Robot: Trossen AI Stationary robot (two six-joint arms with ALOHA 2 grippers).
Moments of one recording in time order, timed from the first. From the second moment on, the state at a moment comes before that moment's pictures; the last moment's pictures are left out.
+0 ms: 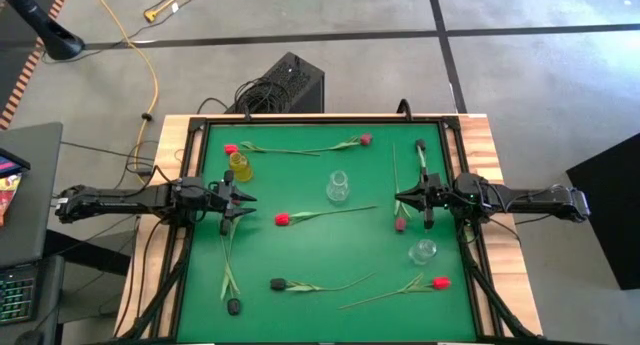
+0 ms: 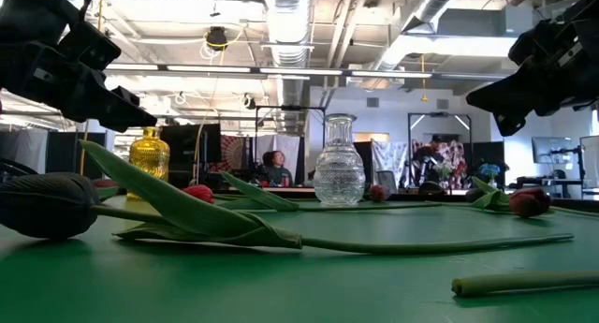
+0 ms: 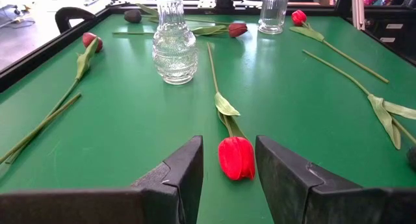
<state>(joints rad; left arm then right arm) 0.08 0.28 0.04 -0.06 0.04 0.00 -0.07 0.14 0.01 0.01 0.00 0.26</state>
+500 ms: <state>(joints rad) 0.08 0.28 0.04 -0.06 0.04 -0.03 -0.07 0.14 0.01 0.01 0.00 0.25</state>
